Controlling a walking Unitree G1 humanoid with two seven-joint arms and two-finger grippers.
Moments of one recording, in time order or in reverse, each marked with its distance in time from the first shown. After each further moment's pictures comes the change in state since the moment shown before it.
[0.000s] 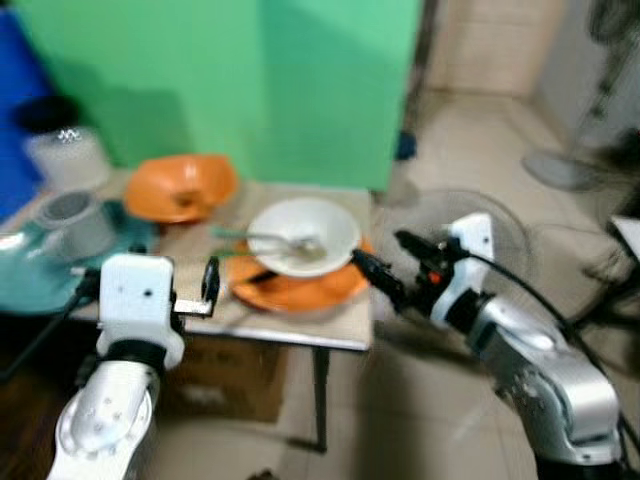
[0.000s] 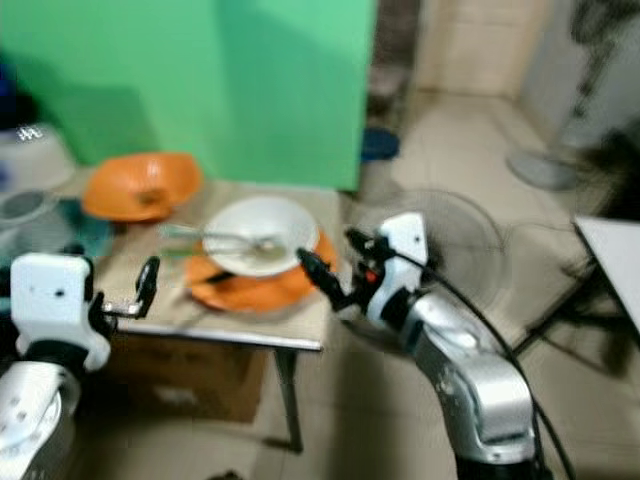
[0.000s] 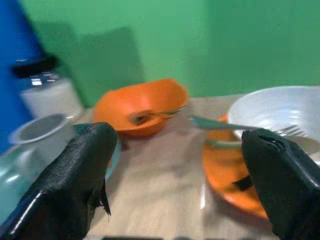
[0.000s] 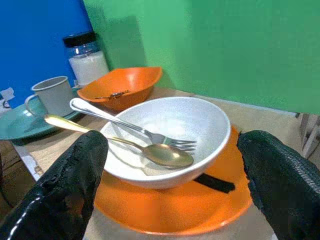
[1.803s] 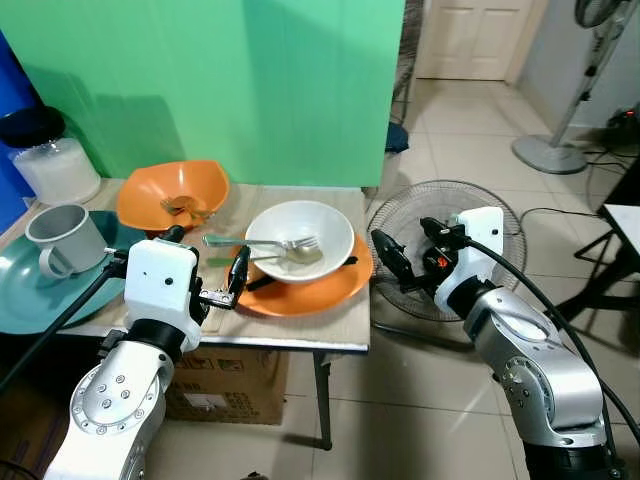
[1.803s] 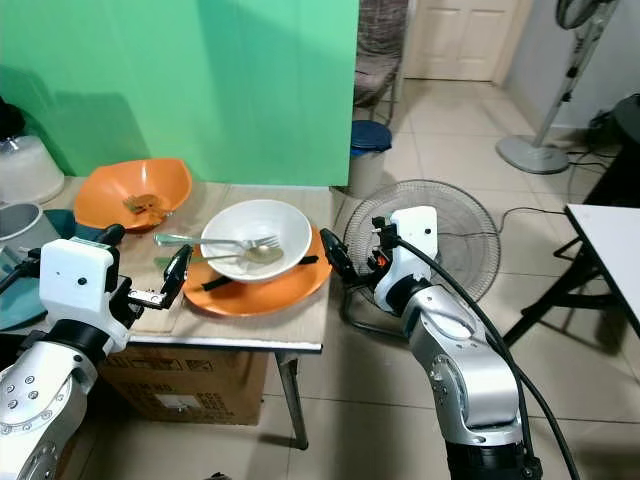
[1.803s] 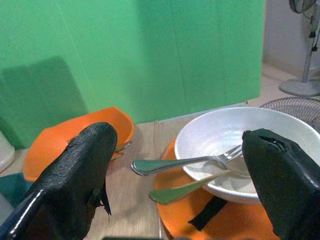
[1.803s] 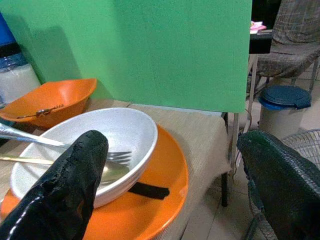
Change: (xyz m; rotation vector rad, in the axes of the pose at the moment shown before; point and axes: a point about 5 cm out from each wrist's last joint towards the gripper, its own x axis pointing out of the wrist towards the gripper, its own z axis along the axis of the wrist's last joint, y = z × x) left arm 0.017 -0.007 0.003 -0.012 -0.078 -0.172; right arm 0.010 -0.012 -0.001 -0.040 -0.030 -0.162
